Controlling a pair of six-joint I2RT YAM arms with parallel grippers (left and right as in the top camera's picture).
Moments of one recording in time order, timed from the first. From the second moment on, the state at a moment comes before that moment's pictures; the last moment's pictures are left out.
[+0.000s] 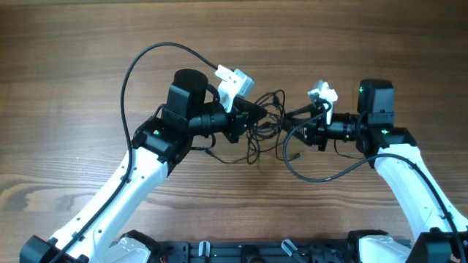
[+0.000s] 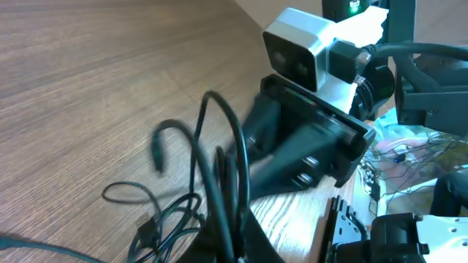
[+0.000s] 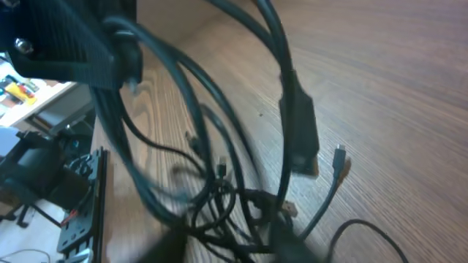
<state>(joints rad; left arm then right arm) -0.49 1.33 0.96 -0.17 0.71 -0.20 0.03 1.35 0.75 -0.29 -1.13 -0.38</state>
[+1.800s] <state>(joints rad) -0.33 1.18 0.96 0.24 0.47 -1.08 0.03 1.44 0.76 -0.45 0.07 0.76</state>
